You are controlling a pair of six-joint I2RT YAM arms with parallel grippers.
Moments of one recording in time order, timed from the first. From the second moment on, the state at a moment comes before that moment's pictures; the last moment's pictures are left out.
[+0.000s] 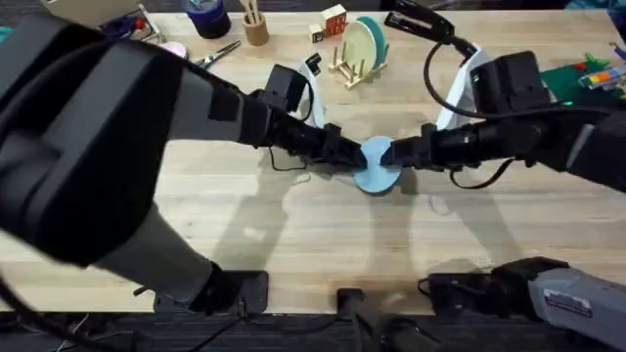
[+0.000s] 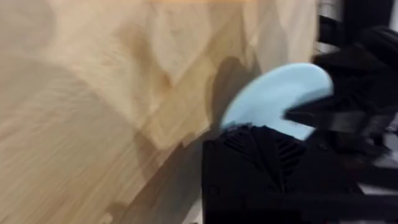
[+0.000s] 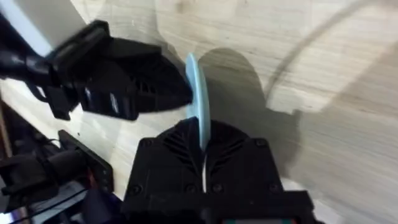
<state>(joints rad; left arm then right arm) -0.39 1.81 0.77 -0.06 1.01 -0.28 0.21 1.29 0.67 -0.54 -0.57 0.31</state>
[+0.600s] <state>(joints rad) -0.35 1.25 0.77 -0.39 0.61 -0.23 0.22 1.20 1.06 -0.85 -0.35 -0.02</state>
